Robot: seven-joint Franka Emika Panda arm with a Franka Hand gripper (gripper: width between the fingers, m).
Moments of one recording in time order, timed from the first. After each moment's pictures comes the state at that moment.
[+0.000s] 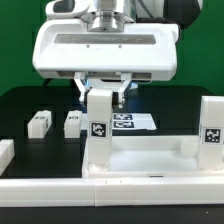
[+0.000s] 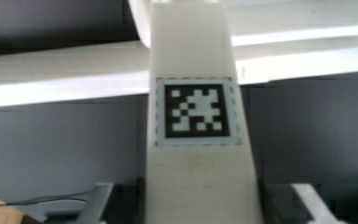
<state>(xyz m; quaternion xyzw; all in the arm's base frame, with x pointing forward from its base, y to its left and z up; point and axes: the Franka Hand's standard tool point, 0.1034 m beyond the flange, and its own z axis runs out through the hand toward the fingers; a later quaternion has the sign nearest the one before) 0.619 -0.050 0.117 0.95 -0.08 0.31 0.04</state>
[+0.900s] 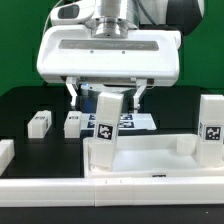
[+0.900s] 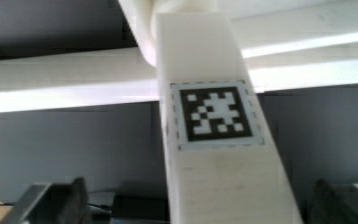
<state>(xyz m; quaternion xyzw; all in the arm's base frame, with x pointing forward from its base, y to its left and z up) 0.616 -0.047 0.112 0.95 -0.07 0.31 0.04</state>
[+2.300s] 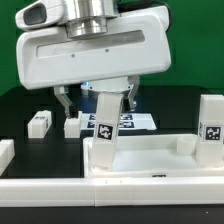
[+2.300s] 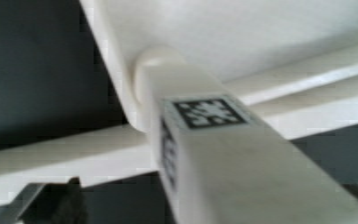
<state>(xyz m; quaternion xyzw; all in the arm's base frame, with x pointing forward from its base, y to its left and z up) 0.624 -0.061 0.109 0.99 -0.10 0.08 -0.06</state>
